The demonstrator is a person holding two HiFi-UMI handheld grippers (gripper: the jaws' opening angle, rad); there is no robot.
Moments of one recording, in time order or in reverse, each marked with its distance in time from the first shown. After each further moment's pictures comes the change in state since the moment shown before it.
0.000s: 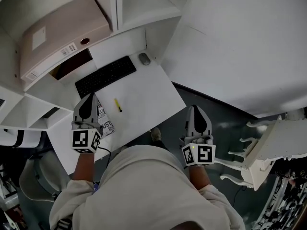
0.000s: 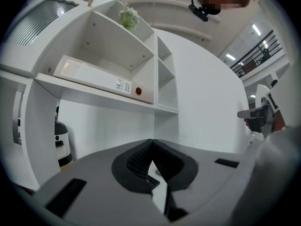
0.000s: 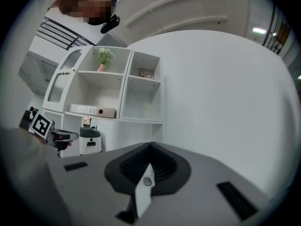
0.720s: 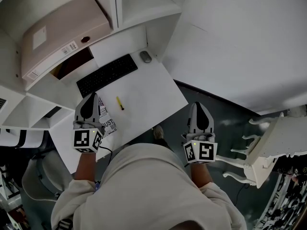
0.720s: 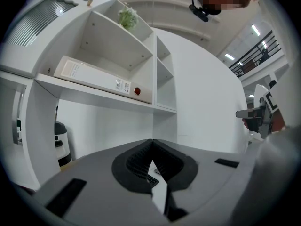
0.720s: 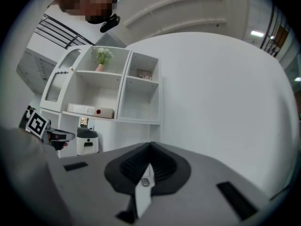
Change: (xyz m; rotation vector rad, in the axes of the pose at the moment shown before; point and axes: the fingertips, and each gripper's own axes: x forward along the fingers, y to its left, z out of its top) left arm -0.005 -0.002 -0.002 0.007 0.009 -0.017; right arm -0.003 -0.003 0.000 -0.007 -0.010 -0.034
